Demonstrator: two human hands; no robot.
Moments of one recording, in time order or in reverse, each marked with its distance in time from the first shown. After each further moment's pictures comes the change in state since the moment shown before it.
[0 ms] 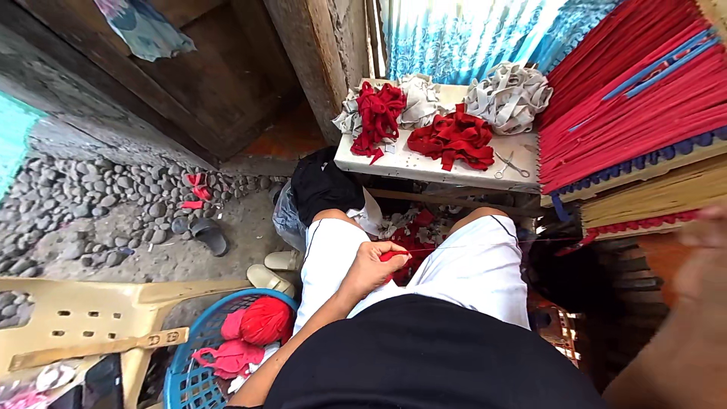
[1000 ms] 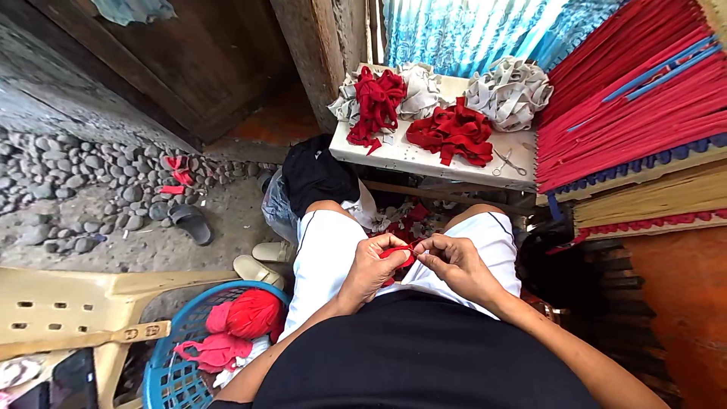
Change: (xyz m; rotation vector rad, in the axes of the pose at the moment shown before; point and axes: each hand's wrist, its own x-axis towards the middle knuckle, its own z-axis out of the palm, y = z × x) left_hand -0.010 0.006 0.017 -0.399 0.062 -0.055; right_hand -0.094 0.008 0.189 0.145 -0.920 0.274
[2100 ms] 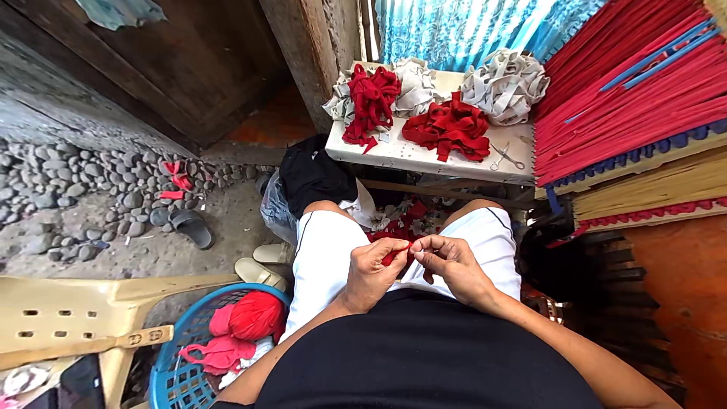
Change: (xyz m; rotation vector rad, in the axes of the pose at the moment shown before) left_hand 0.003 -0.021 -0.003 0.611 0.091 0.751; right_hand -0.004 0.003 0.014 0.435 0.075 0.171
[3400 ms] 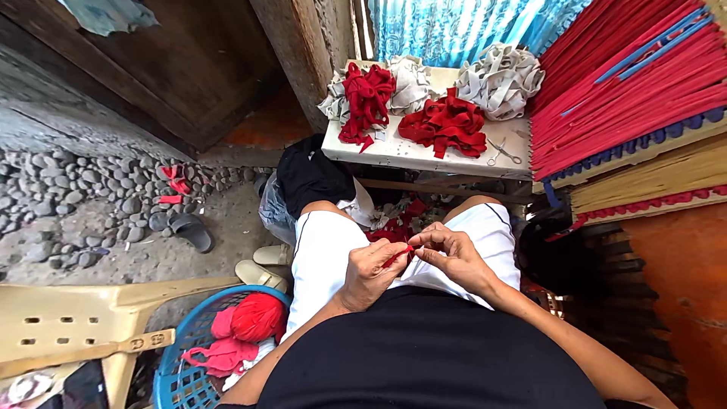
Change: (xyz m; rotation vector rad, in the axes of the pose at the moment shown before) left_hand -0.004 -0.010 -0.004 0.144 -0.035 0.162; right_hand 0.007 0.009 -0.020 -0.302 -0.005 -0.169
